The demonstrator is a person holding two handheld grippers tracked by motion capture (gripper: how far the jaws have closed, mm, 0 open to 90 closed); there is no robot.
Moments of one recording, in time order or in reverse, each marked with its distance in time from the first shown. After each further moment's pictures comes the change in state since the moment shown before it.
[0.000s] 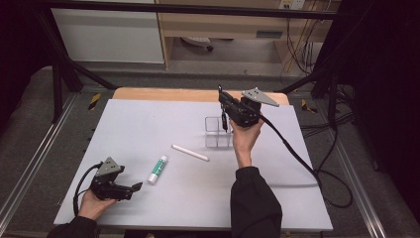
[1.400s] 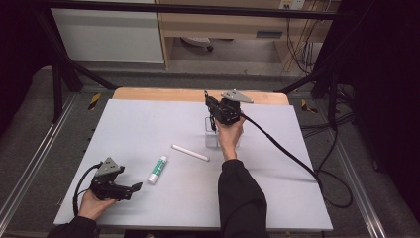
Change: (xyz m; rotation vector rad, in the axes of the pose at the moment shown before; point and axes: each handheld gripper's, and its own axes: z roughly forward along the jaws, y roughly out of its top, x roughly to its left) left arm 0.001 -0.001 0.000 -0.002 -0.010 -0.009; right arm -0.005 -0.043 0.067 0.109 -0.003 -0.025
